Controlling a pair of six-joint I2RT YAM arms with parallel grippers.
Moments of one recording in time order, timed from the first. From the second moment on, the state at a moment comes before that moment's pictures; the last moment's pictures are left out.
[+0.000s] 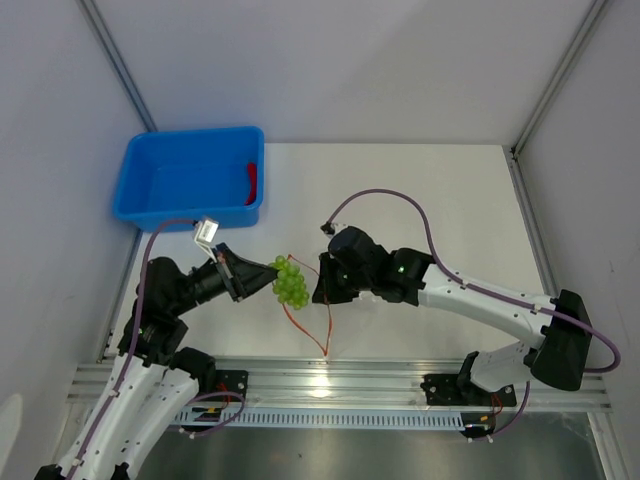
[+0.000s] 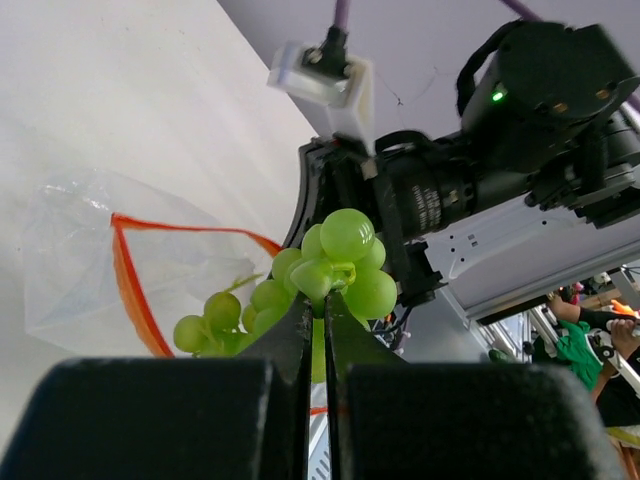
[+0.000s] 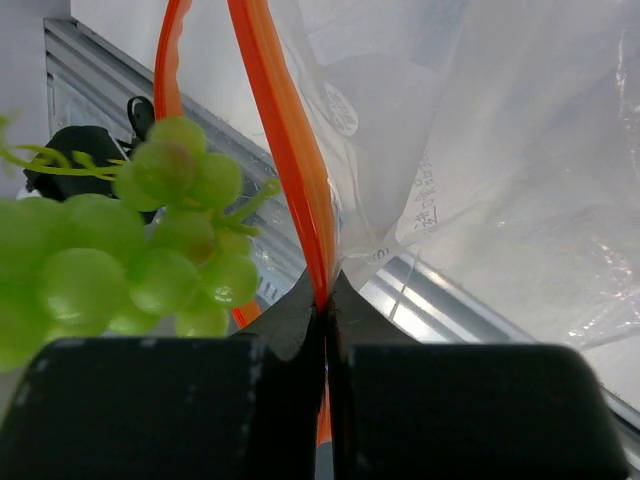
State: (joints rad) left arm -0.34 0.48 0.62 -0.19 0.67 -0.73; right arm 1.07 1.39 1.19 -0.57 -0.06 0.82
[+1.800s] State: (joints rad) left arm -0.37 1.03 1.07 -0.46 -0.21 -0.81; right arm 0.59 1.42 1.50 -0.85 -0.31 0.67
